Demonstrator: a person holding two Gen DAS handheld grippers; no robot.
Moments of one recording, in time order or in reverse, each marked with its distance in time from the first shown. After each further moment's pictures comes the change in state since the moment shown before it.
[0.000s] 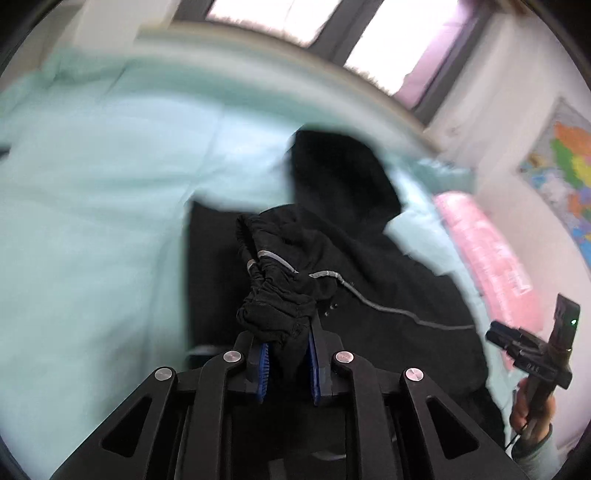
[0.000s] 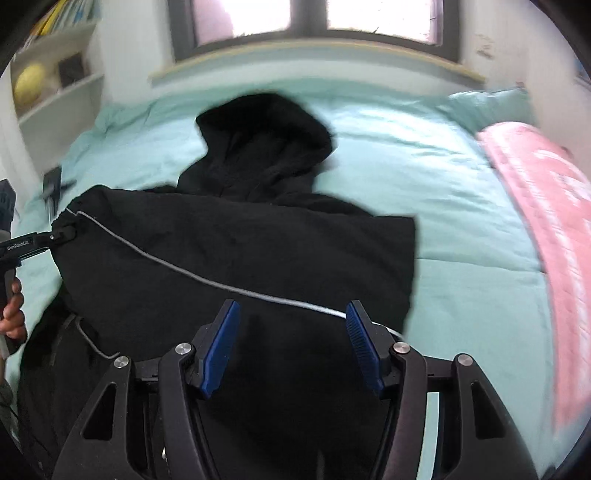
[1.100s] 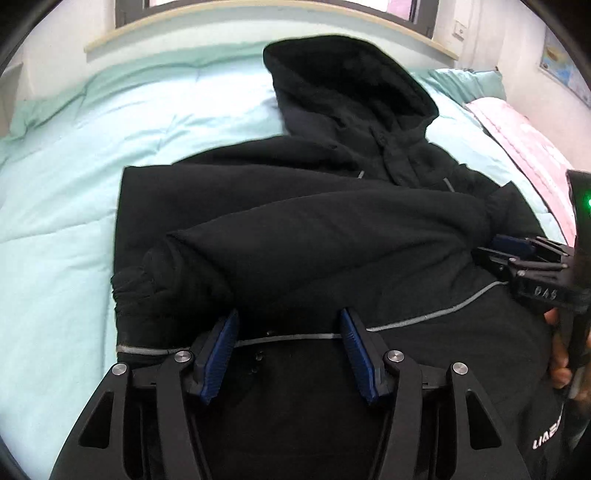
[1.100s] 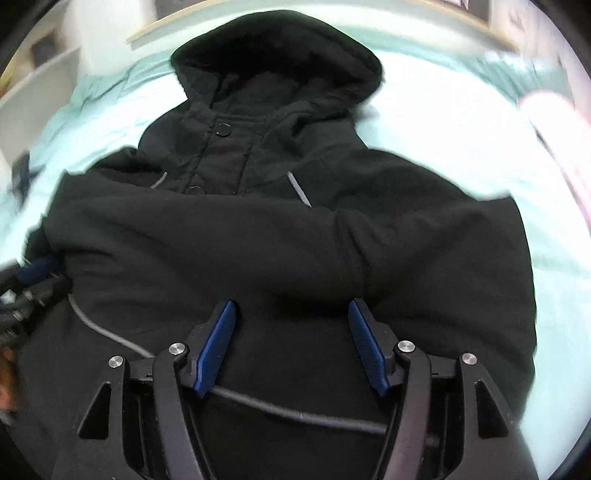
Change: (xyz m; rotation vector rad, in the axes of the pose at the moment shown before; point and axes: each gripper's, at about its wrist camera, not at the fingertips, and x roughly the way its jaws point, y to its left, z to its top) left arm 0.080 -0.059 -0.007 0.265 0.114 0.213; right arm 0.118 0.006 0.033 0.090 0.147 0.040
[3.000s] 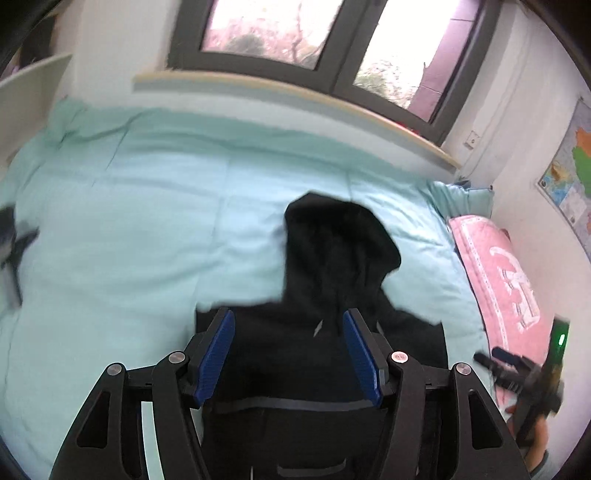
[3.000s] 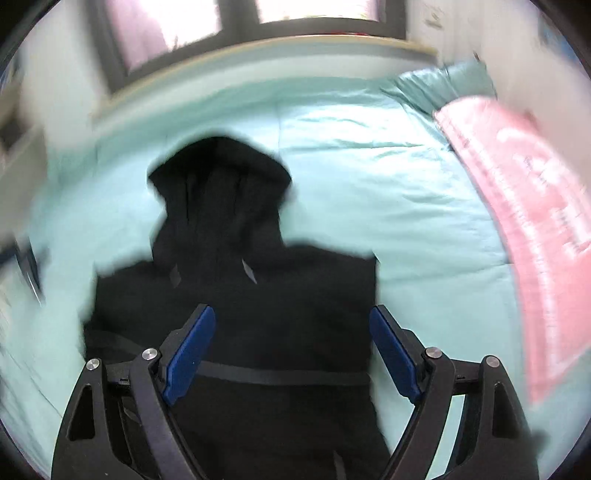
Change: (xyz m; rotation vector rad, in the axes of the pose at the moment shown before) left arm -0.175 0.041 0.150 -0.208 -0.142 -0.082; right arm -0.162 -0.046 0.083 0.224 -0.093 -0.073
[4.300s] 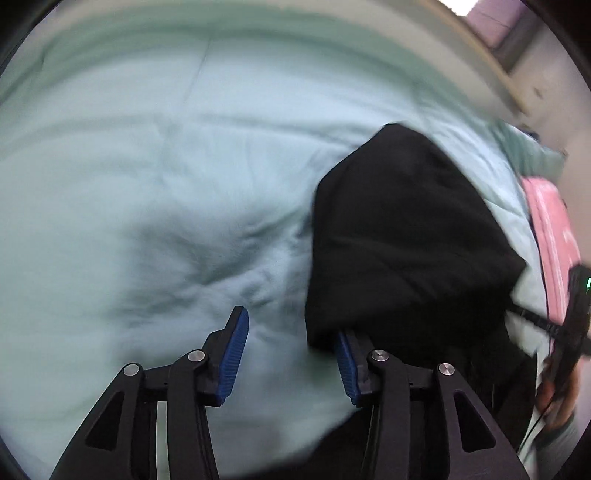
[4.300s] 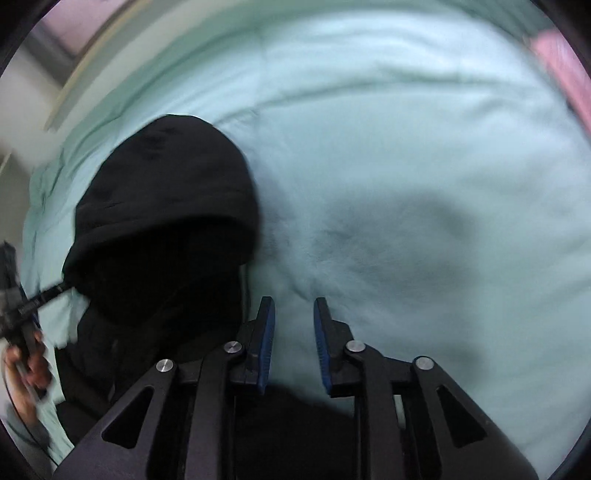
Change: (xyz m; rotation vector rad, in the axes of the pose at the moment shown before) left arm 0.290 0.065 0.053 0.042 0.328 0.012; right arm 0.237 -0.029 0.089 -0.022 0.249 0.116
